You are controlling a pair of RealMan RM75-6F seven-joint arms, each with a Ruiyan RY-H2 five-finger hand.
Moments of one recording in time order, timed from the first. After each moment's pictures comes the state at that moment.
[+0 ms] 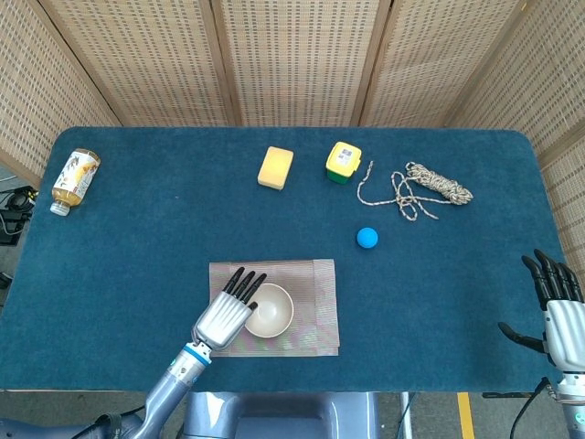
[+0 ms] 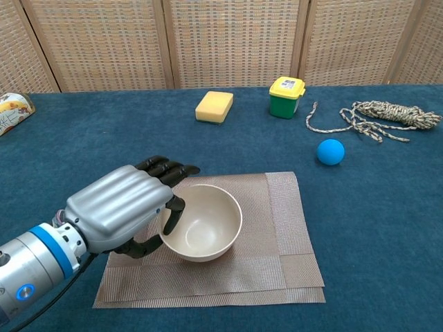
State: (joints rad) left arm -0.47 -1.83 -0.06 -1.47 1.50 1.10 0.79; right arm 0.05 -1.08 0.09 -1.63 -1.51 1.54 0.16
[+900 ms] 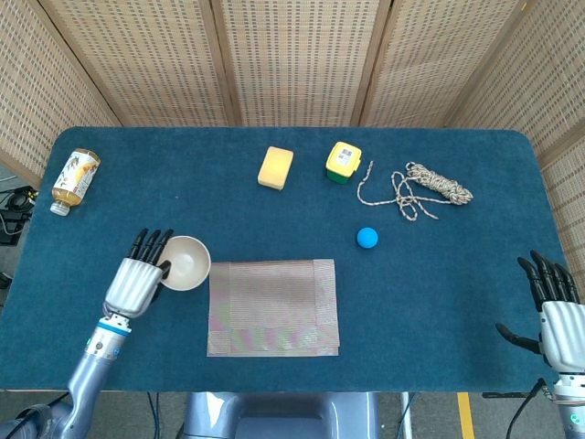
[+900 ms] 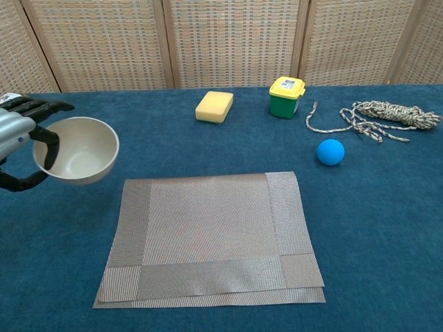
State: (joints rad) left arm -0.39 -1.53 -0.09 -1.38 1.48 1.28 0.48; right arm 0.05 -1.09 0.08 -1.64 -1.52 1.54 0.11
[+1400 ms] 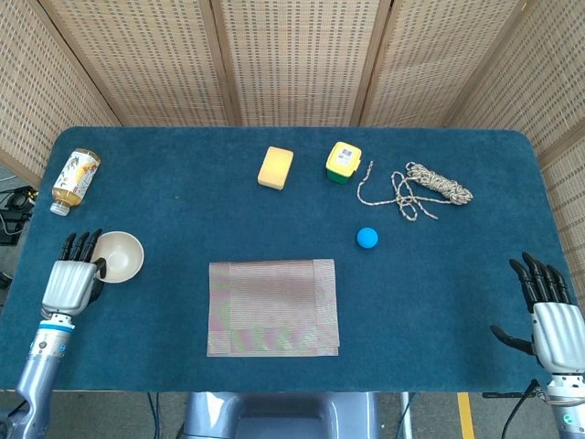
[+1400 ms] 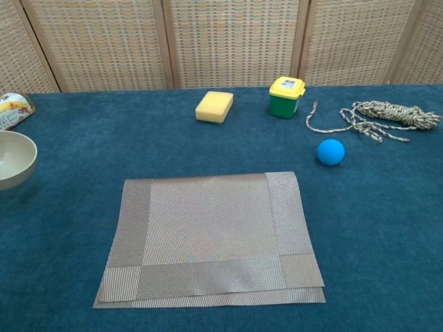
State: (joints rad) left arm -0.31 -1.51 -0.06 -1.09 1.39 1.26 0.21; right arm 0.06 -1.10 0.08 -1.64 -1.53 1.53 0.07
